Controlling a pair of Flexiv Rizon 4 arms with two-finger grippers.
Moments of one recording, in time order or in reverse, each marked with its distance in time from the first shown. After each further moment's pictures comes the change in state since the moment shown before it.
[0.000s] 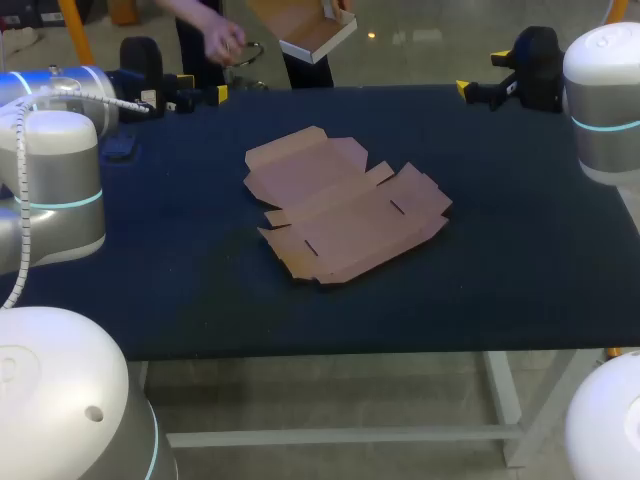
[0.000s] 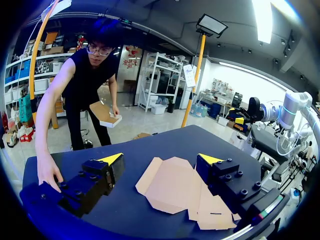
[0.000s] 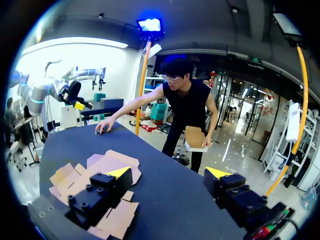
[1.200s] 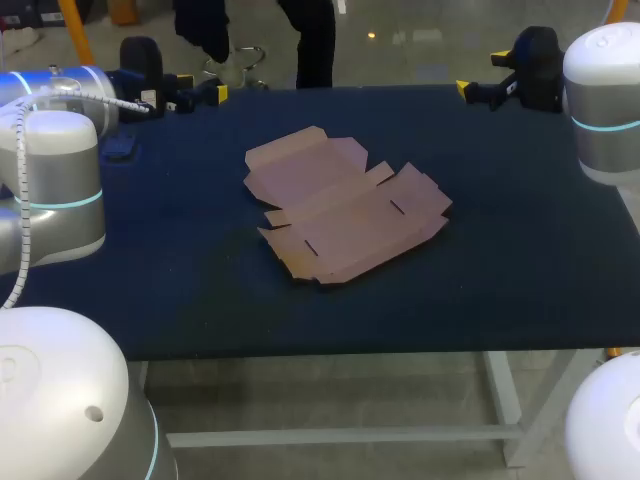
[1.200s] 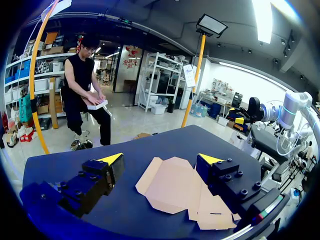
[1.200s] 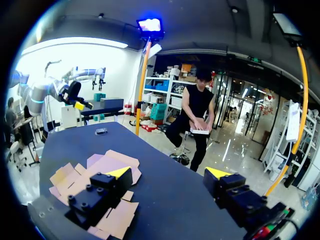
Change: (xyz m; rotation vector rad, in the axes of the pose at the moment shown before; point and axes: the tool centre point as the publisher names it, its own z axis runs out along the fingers) left arm 0.000 0.000 0.000 0.000 0.001 -0.002; right arm 0.000 0.000 0.000 0.000 0.000 0.000
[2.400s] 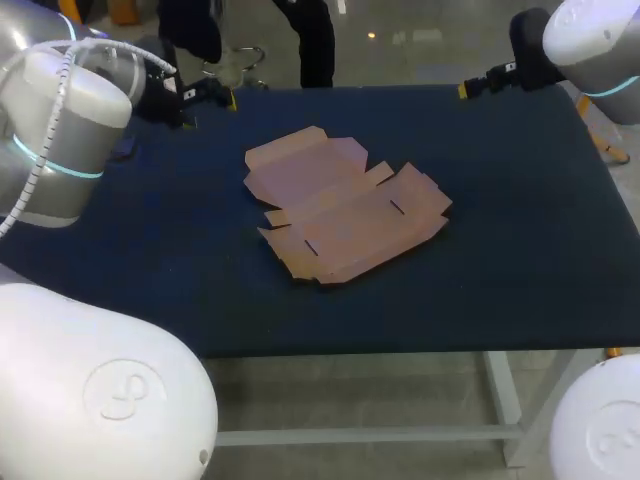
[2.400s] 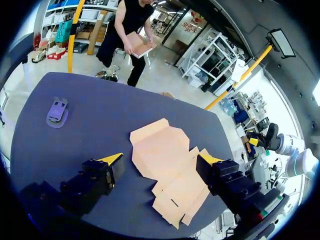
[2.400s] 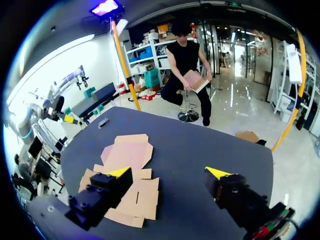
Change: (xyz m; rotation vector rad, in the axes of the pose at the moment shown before) left arm 0.035 0.036 -0.016 -0.347 -0.227 -0.560; right arm 0.011 -0.027 -0.008 0.381 0.073 0.356
